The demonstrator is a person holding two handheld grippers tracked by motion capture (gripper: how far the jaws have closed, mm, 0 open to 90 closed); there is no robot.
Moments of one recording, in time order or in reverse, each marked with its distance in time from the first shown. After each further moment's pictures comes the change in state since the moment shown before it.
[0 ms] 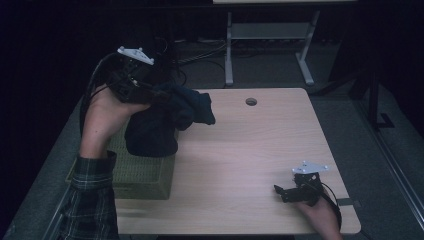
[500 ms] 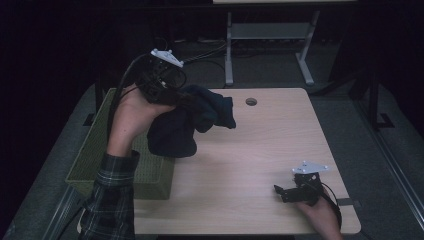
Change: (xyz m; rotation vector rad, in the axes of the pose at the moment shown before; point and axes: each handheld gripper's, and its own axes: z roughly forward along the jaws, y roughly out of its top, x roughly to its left) left arm -0.028 0.023 0.039 0.000 -0.063 0.048; right arm 0.000 0.000 0.000 0.003 0.003 0.004
